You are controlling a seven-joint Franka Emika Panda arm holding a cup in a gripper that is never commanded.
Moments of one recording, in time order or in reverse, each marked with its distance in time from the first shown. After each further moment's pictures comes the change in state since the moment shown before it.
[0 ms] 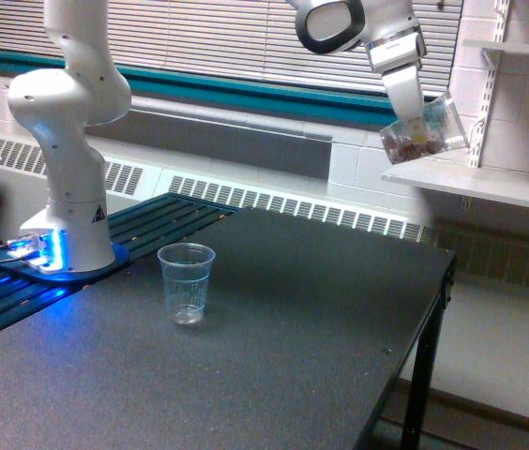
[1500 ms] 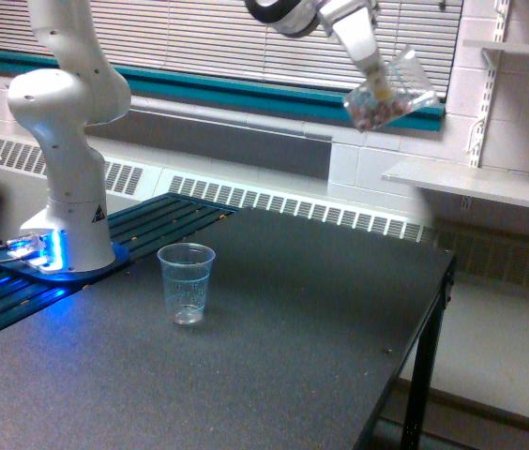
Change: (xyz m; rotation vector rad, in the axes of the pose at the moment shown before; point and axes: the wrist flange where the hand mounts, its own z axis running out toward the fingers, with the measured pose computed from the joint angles) arm -0.005 0.062 -0.075 -0.036 0.215 -0.071
